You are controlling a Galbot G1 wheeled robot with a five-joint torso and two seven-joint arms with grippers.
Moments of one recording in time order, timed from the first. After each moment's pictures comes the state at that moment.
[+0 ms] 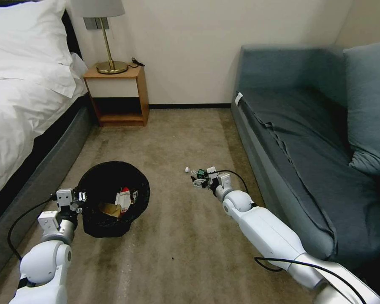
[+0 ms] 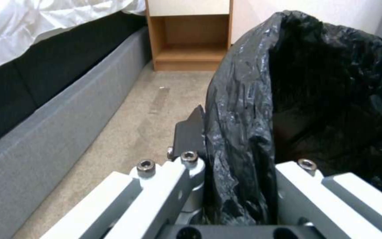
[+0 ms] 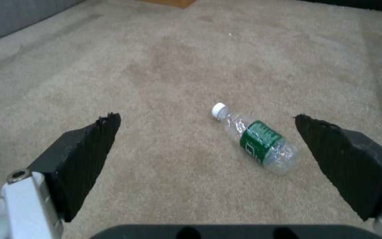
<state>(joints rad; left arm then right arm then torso) 1.32 -1.34 -0.85 -1.83 -0.22 0.23 0.11 -0.55 1.27 -0.22 1.07 0.56 -0.13 0.01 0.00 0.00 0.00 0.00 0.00</state>
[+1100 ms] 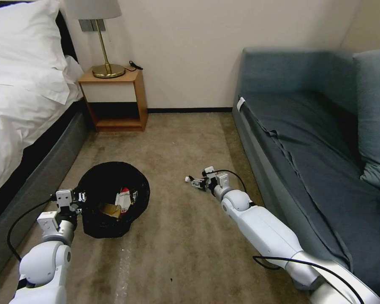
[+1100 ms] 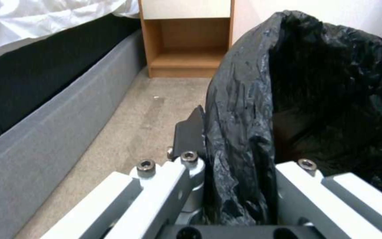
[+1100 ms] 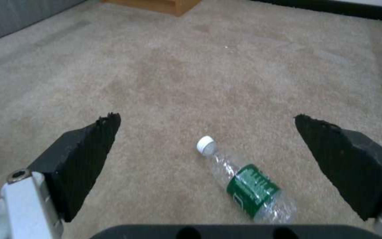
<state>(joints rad) 1.32 -1.33 -0.85 -1.83 -0.22 0.23 0.11 -0.55 1.29 -0.22 1.04 0.54 -0.11 -0.02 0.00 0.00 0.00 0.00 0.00</state>
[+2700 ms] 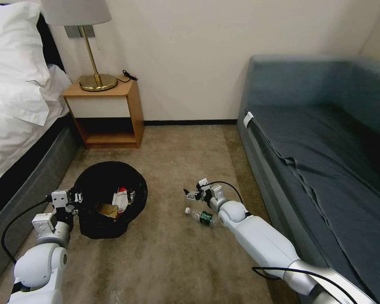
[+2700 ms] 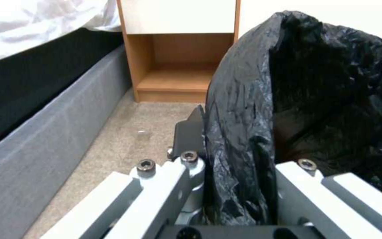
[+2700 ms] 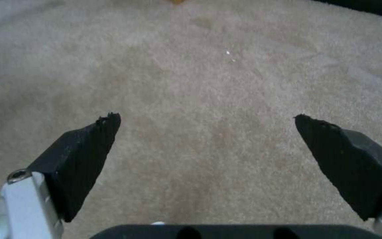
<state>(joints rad) 1.34 -1.33 -0.87 -1.85 -0.23 0.23 0.11 -0.60 1.30 -0.27 1.02 0.47 -0.08 -0.07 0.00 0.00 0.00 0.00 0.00</state>
